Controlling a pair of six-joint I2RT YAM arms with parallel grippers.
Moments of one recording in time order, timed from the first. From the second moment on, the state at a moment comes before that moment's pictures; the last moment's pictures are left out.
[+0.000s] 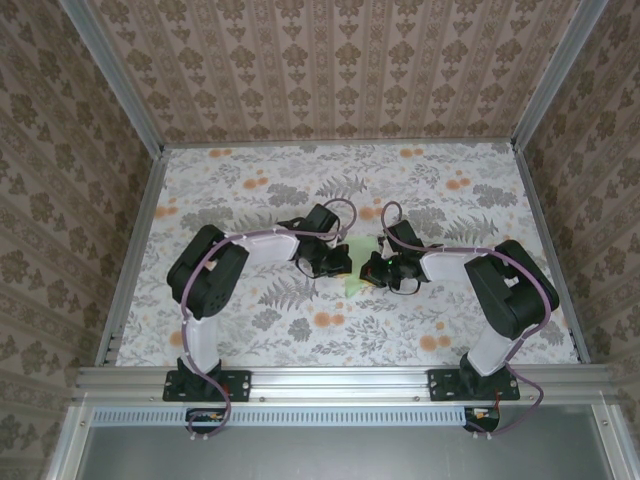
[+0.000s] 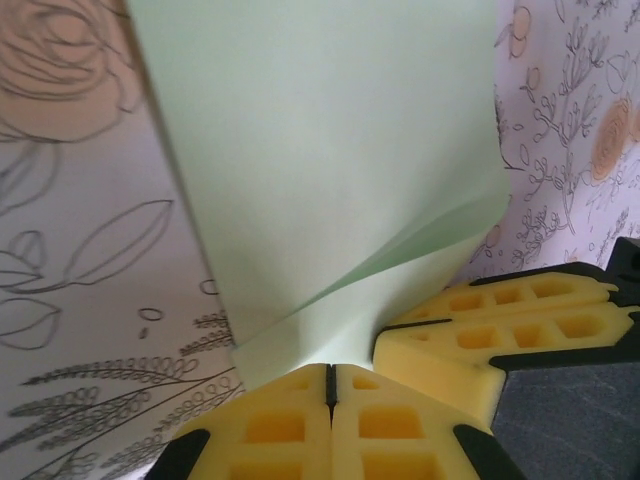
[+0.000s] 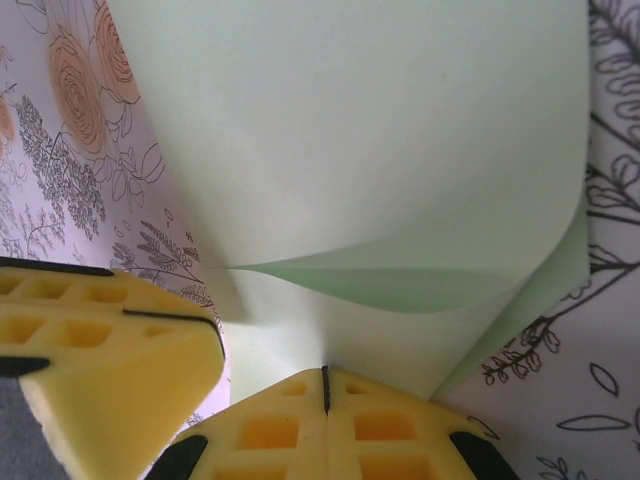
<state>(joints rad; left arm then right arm) -0.76 1.94 1.17 -0.32 0.51 -0.72 0.43 1.70 0.73 -0.07 -0.46 0.83</state>
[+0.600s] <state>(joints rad) -0.77 1.98 1.23 -0.43 0.47 -0.69 0.38 1.69 0.73 -0.07 -0.48 0.80</state>
